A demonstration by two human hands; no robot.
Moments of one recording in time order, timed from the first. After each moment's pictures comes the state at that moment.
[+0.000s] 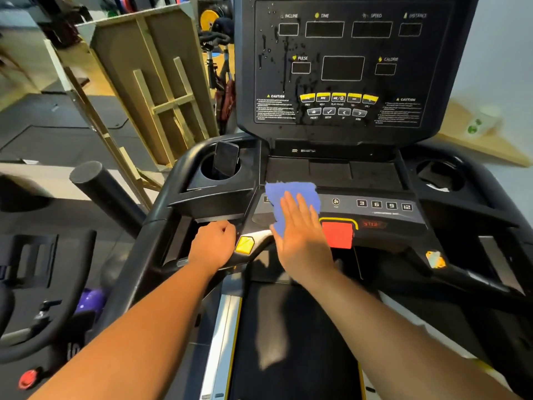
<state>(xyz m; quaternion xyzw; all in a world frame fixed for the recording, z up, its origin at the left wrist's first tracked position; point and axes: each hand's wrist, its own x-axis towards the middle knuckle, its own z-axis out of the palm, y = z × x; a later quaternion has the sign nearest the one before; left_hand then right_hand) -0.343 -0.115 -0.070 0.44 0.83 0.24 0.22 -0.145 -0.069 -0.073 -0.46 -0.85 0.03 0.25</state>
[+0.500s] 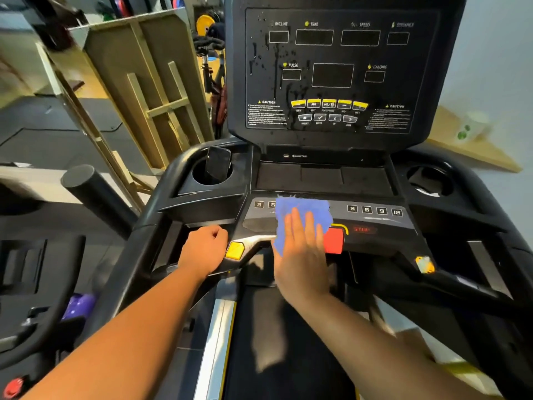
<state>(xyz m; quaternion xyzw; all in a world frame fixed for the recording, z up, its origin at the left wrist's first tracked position) -0.342 -0.115 -0.068 0.44 0.83 0.25 0.23 -0.133 -0.088 -0.077 -0.52 -0.82 -0.02 0.23</state>
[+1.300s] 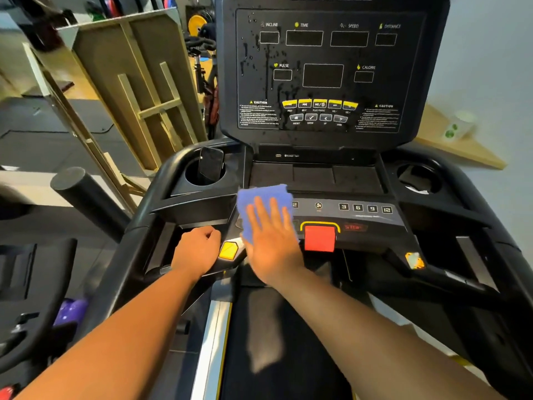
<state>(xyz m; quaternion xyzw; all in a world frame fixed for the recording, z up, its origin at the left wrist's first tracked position) -0.342 -0.116 -0.071 0.43 0.83 0.26 0.23 -0.164 -0.067 -0.064 -0.44 -0.89 -0.04 0.12</state>
